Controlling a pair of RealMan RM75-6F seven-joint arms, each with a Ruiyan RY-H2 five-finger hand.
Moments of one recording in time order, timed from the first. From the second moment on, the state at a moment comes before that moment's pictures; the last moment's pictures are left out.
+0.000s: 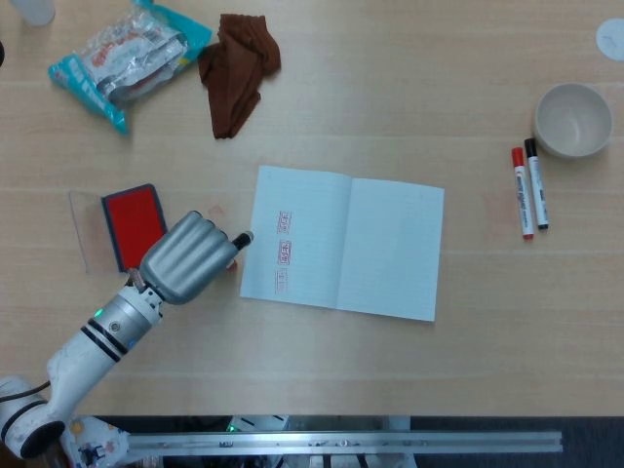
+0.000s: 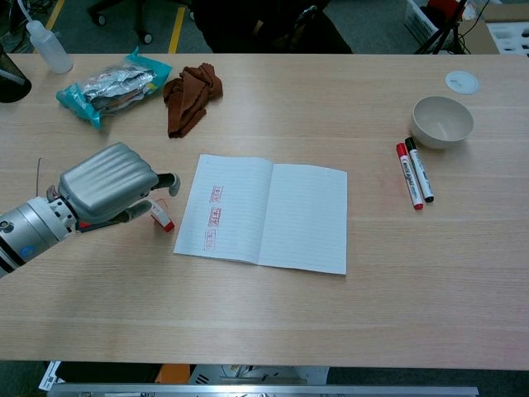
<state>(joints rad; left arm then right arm) -0.53 -1.48 0.08 -1.48 1.66 1.14 0.46 0.11 -1.01 0.08 -1.58 -1.43 1.38 0.09</state>
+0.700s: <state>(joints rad) -0.30 -1.29 0.01 -1.65 1.40 1.37 0.32 0.13 -1.01 0.08 -1.58 -1.44 1.36 0.07</state>
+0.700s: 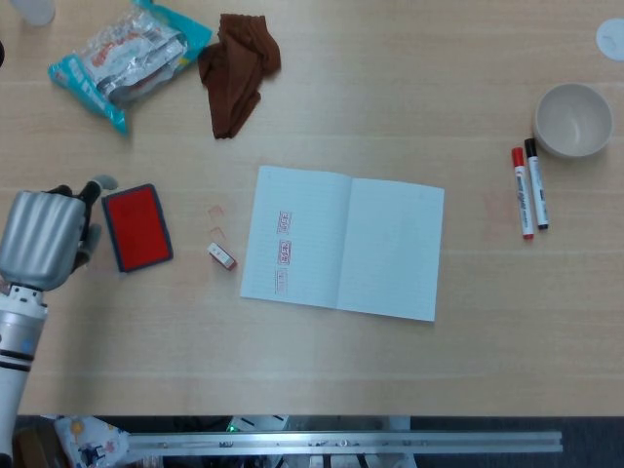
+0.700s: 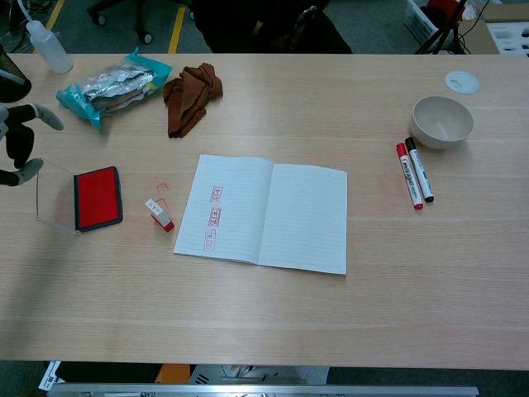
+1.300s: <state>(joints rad) -0.17 -1.26 0.02 -1.66 1.42 1.50 0.27 0.15 -1.00 0.08 -1.63 -1.48 1.36 0.03</state>
